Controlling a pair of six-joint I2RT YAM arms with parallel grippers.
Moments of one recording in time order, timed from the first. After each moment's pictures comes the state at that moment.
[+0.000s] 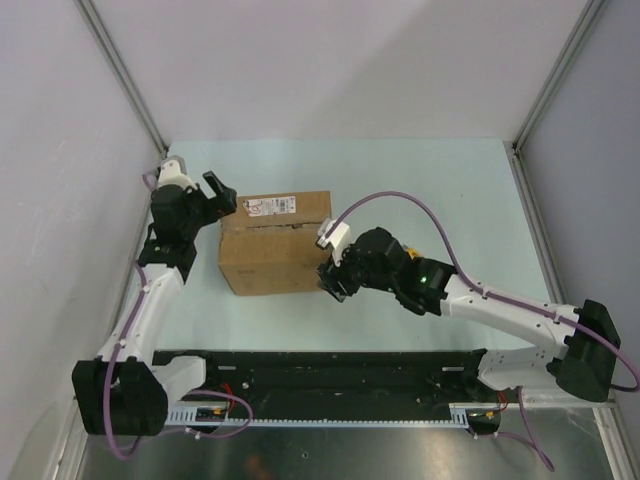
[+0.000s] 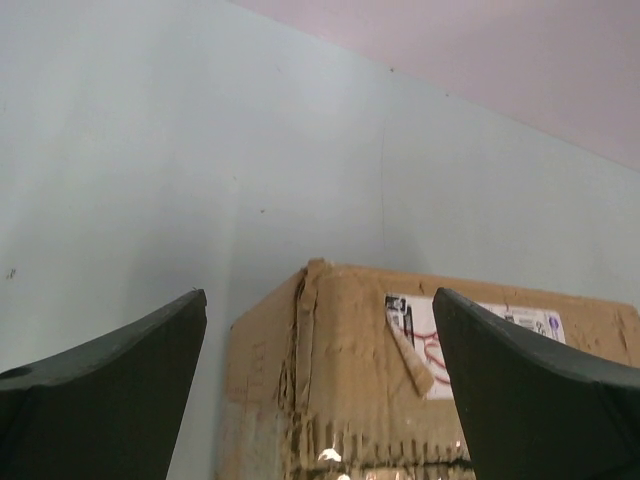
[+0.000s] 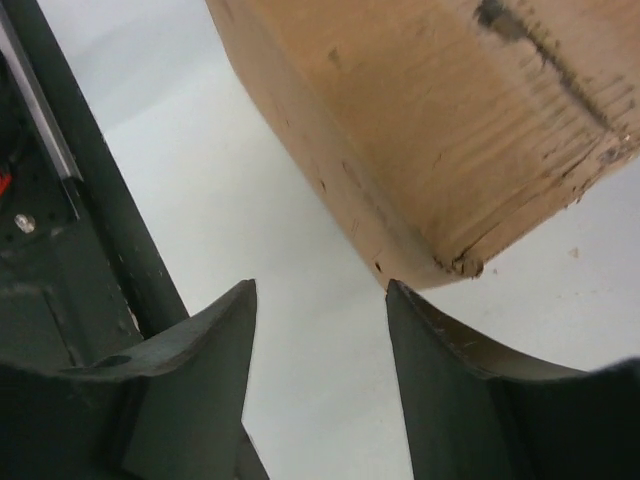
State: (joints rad) left arm -0.01 1.06 0.82 -0.06 0.03 -0.40; right arm 1.03 1.25 1.00 -0.19 -0.02 0.00
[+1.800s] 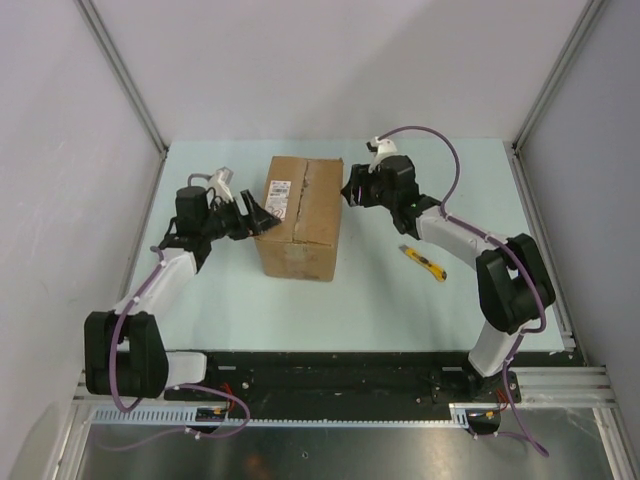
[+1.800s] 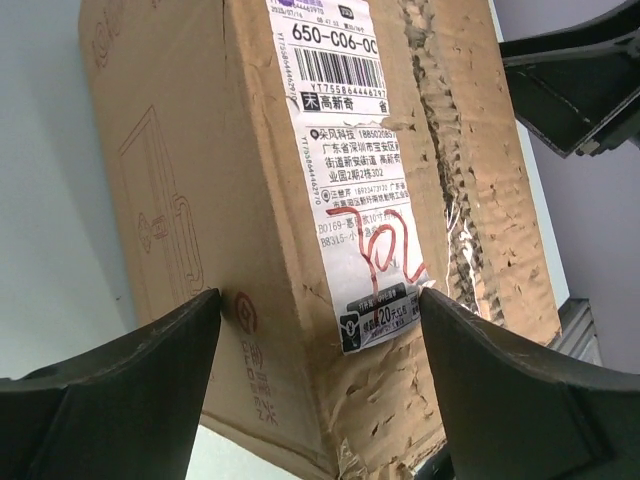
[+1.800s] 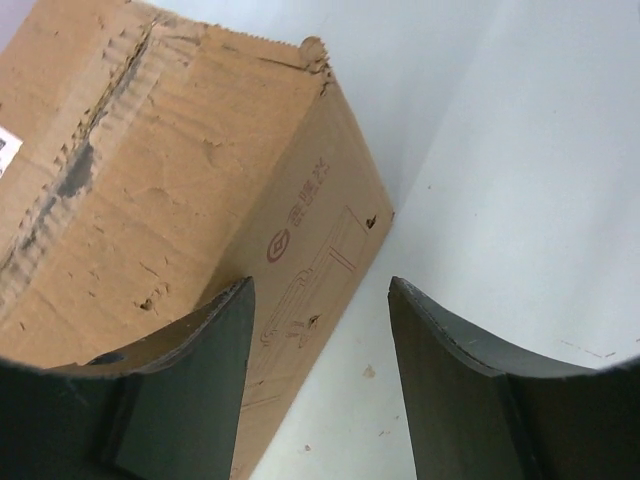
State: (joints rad) left arm -0.06 1.30 0.82 -0.03 0.63 -0.45; right arm 0.51 1.74 1.24 0.14 -0.08 0.29
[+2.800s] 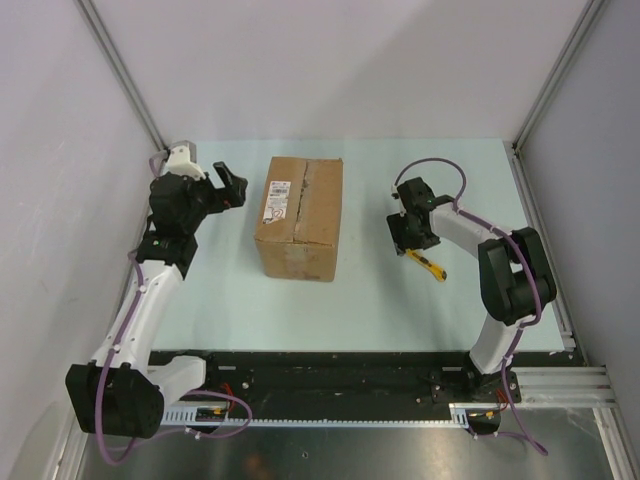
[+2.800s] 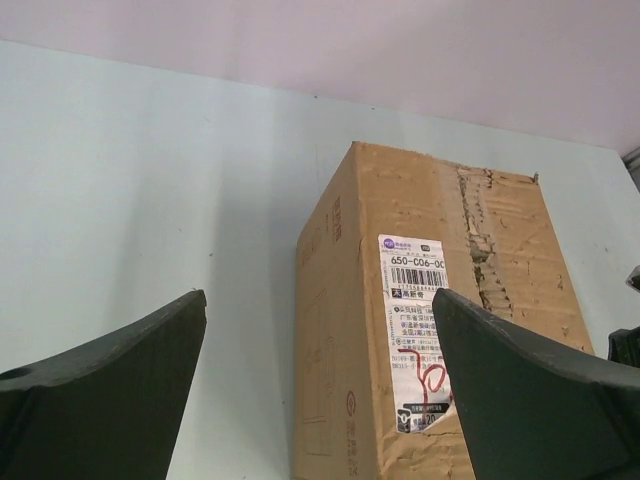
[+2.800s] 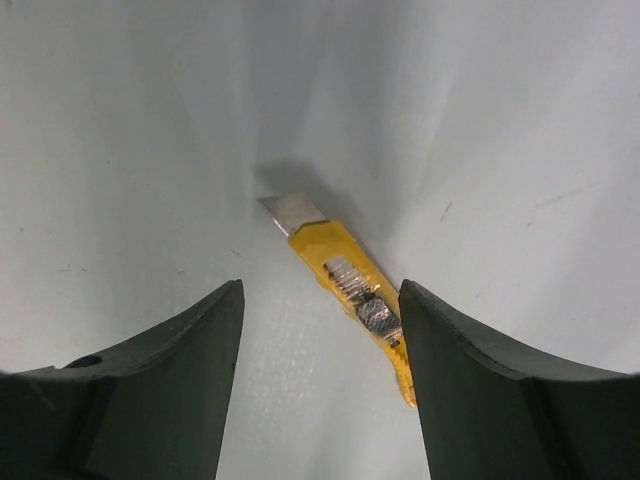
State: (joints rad) left arm -0.08 1.08 0.94 -0.07 0.11 -0.31; right arm 0.37 1.78 1.21 -0.58 0.12 0.07
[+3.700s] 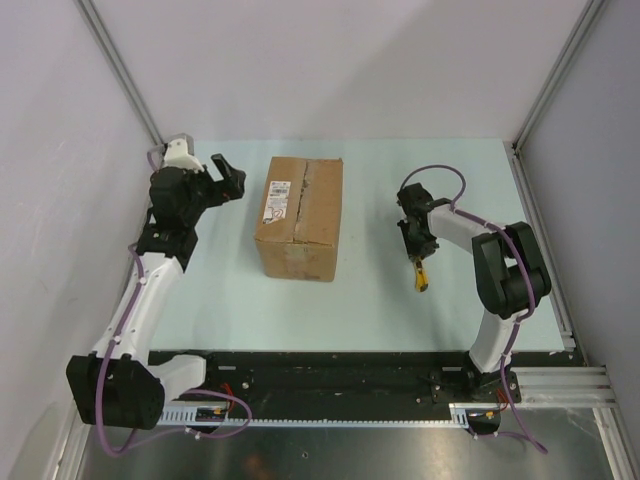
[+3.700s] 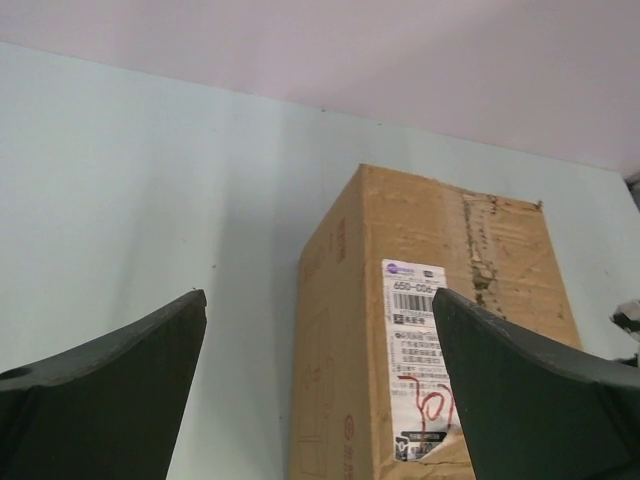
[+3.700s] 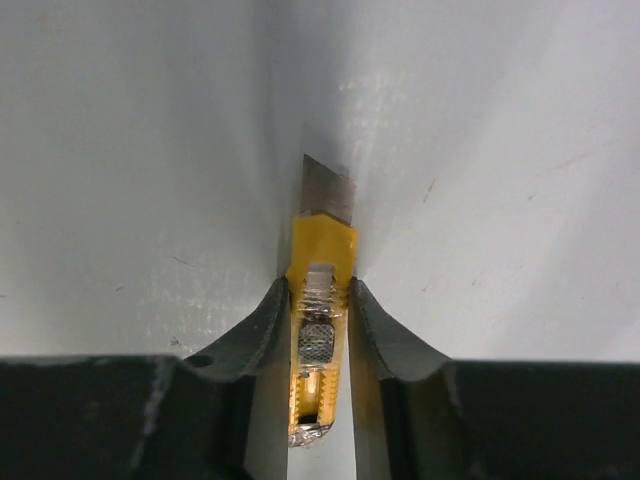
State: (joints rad) left arm -0.08 1.12 0.99 -0.08 0.06 -0.34; right arm 0.35 1.83 1.19 -0.61 0.17 0.11
